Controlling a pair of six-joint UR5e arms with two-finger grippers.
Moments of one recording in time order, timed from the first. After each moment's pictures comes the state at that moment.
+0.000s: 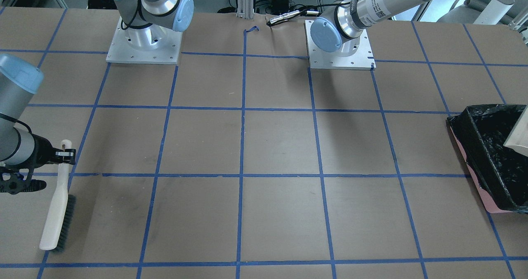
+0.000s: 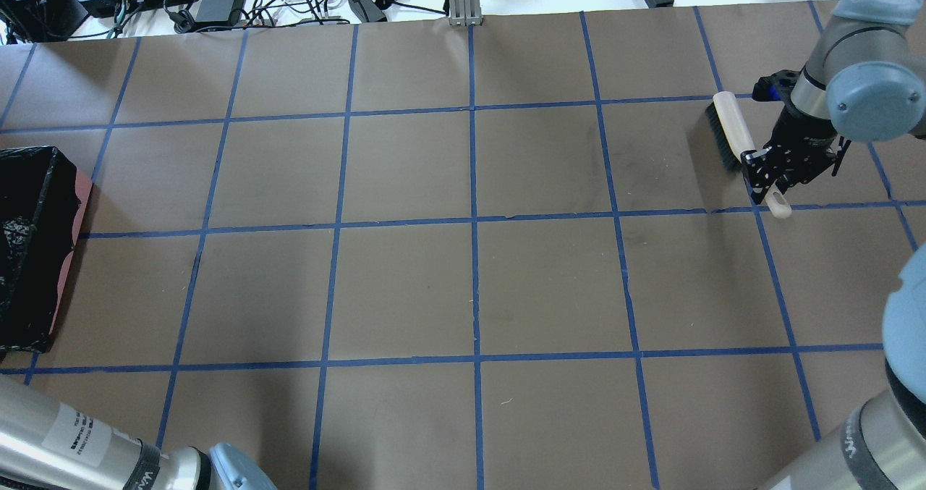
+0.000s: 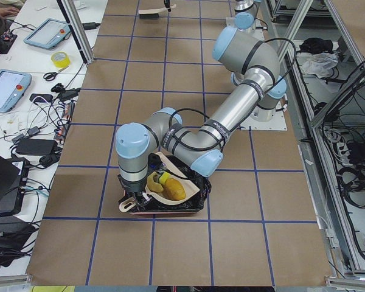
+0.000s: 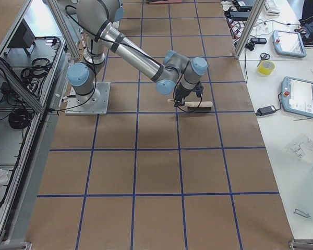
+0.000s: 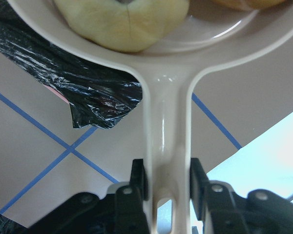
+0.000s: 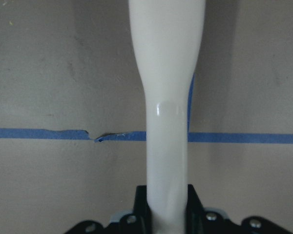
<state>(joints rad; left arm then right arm) -0.66 -2.22 -0.95 -1.27 1.61 3.24 1.20 -1.16 1.70 -1.88 -1.66 -0.39</state>
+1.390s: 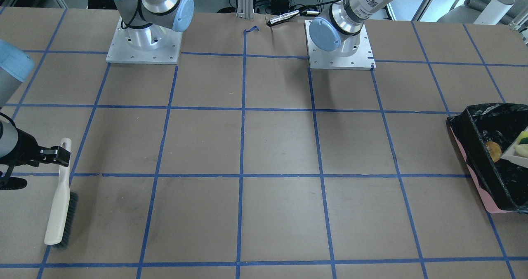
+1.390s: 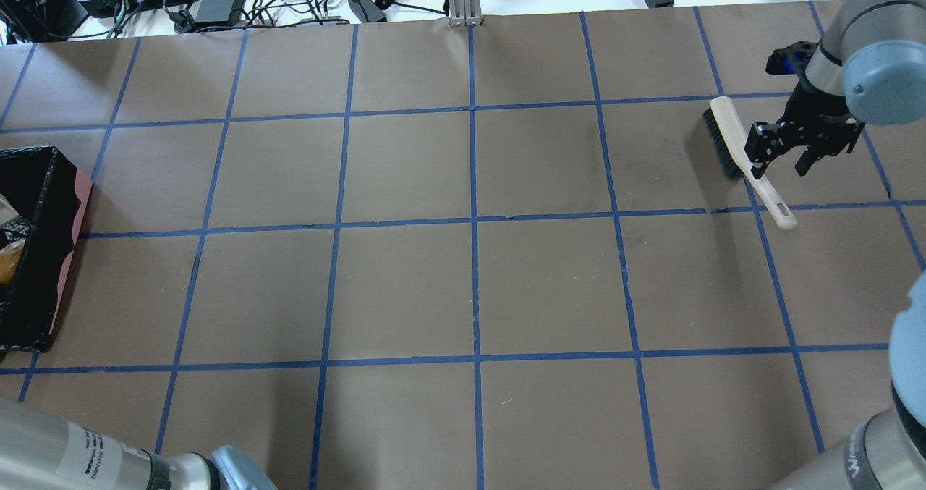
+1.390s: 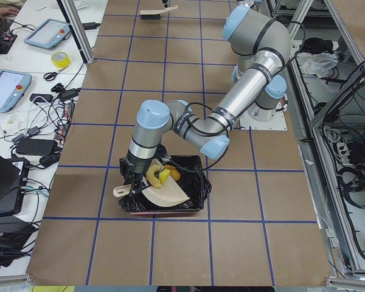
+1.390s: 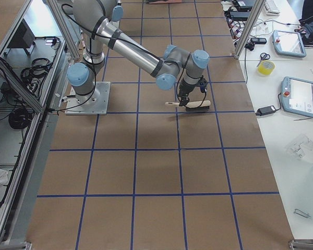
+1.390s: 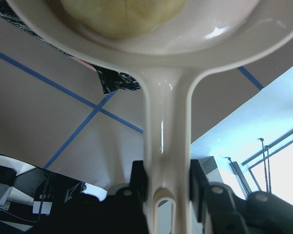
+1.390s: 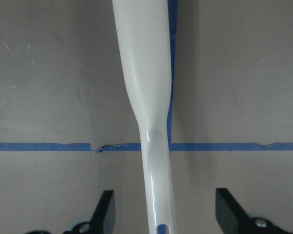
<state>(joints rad) -0.69 -2.05 -1.31 -0.81 1.57 3.32 1.21 -1.23 1.65 -1.88 -1.66 -0.38</state>
